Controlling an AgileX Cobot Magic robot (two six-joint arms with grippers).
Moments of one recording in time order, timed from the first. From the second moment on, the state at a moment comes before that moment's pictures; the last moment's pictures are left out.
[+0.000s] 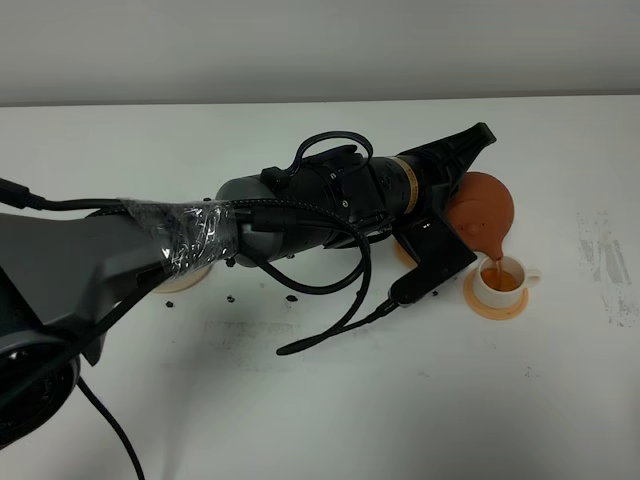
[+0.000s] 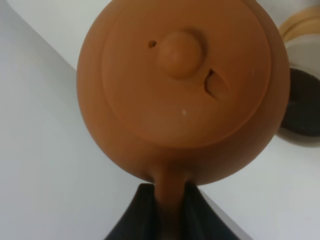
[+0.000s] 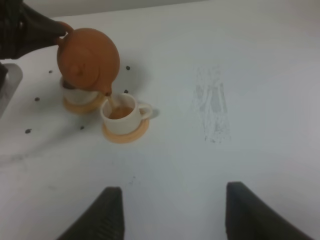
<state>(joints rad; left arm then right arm) -0.82 2.17 -1.60 0.57 0.10 1.43 -0.16 0.00 -0.52 0.18 1.10 -0.04</state>
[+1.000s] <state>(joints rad) -0.82 2.18 -1.60 0.67 0.09 1.43 -0.16 0.00 -0.52 0.18 1.10 -0.04</state>
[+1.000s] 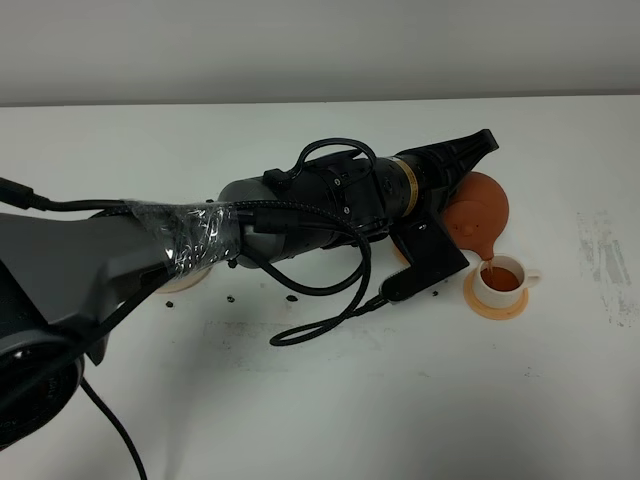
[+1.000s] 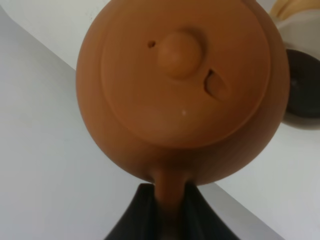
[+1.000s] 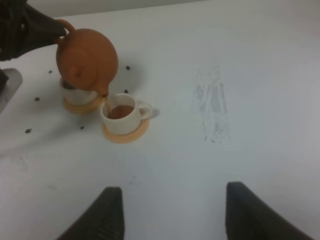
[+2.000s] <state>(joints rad) -0.83 2.18 -1.60 0.71 0.08 1.43 -0.16 0.00 -0.52 0.18 1.10 -0.04</state>
